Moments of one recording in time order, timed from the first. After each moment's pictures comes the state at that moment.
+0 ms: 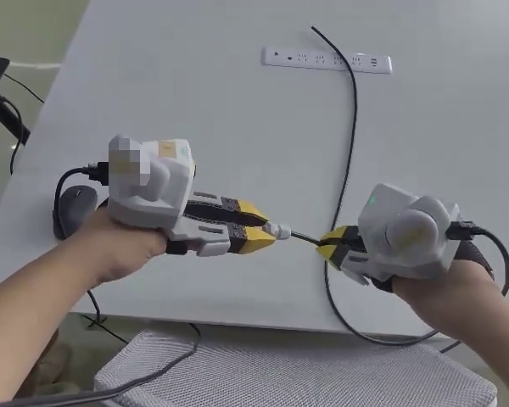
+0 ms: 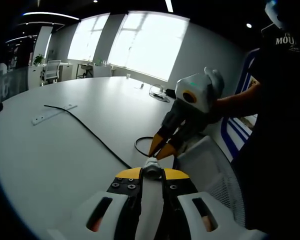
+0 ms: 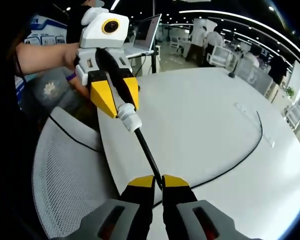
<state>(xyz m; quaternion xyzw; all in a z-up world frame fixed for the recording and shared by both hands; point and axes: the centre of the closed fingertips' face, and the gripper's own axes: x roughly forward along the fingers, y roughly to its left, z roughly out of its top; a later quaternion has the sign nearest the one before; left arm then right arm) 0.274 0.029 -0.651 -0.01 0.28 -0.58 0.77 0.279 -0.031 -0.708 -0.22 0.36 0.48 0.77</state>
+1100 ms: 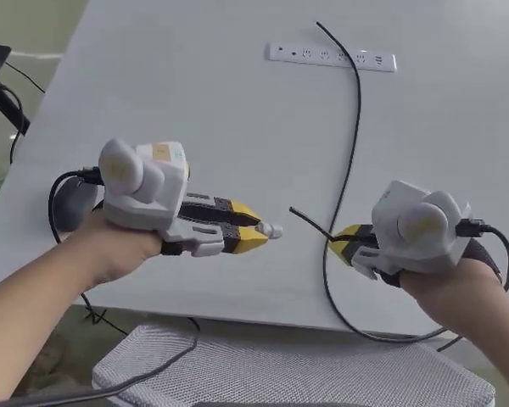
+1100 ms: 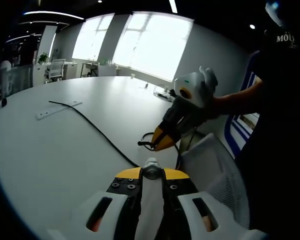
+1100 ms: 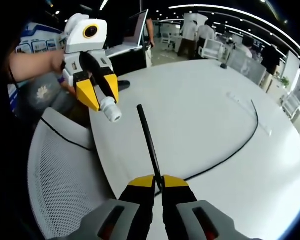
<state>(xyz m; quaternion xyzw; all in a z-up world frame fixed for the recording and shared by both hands) 0.273 0.041 -0.665 -0.01 0.28 -0.56 0.78 0.293 -0.043 -0.719 -0.21 0.38 0.46 0.78</state>
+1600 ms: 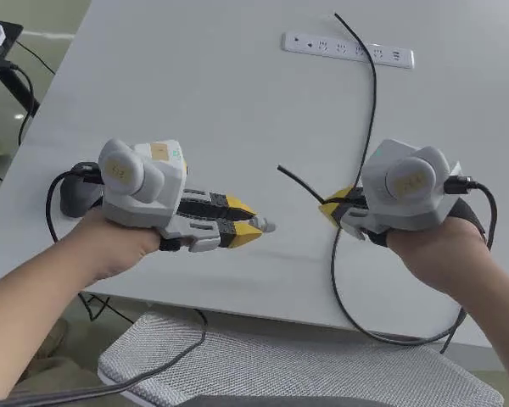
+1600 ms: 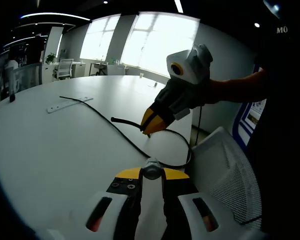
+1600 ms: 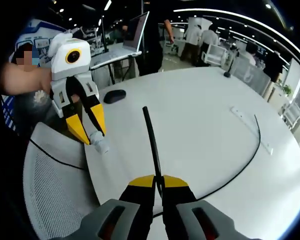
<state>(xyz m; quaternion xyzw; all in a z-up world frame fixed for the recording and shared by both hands) 0.280 0.071 -0.692 0.00 0.28 -0.52 0.80 0.342 0.010 -0.708 -0.22 0.36 0.47 0.78</state>
